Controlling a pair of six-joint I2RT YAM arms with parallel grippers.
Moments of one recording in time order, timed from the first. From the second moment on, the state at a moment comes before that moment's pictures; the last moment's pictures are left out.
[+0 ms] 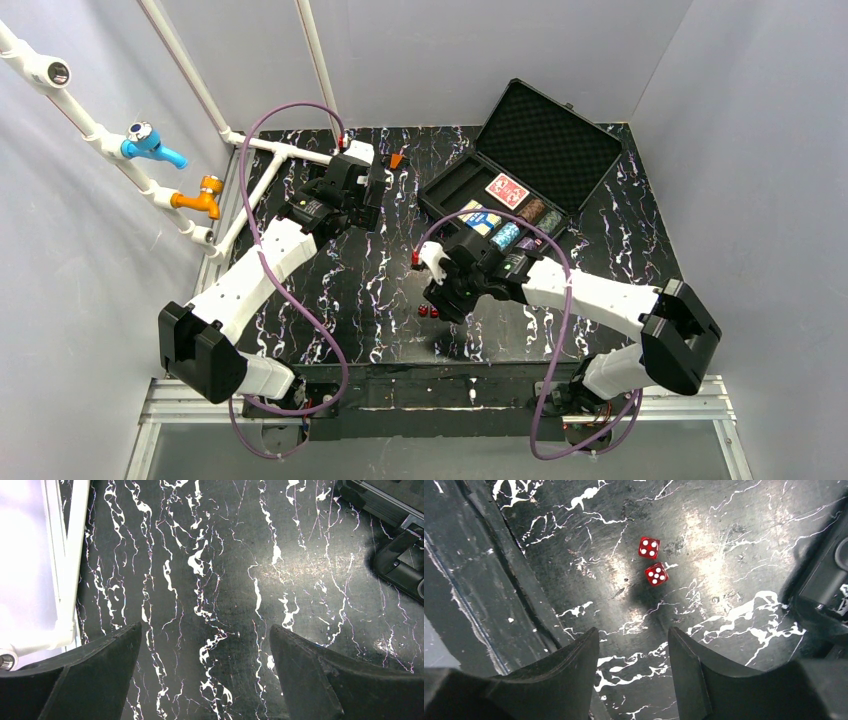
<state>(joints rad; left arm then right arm) -0.53 1.37 1.28 -0.69 -0.48 -0.06 0.98 1.40 0.96 -0.51 -0.23 -0.11</state>
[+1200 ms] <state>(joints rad) -0.53 1.37 1.28 -0.70 -0.56 -0.06 0.96 1.62 0.90 -0.33 -0.30 -0.71</state>
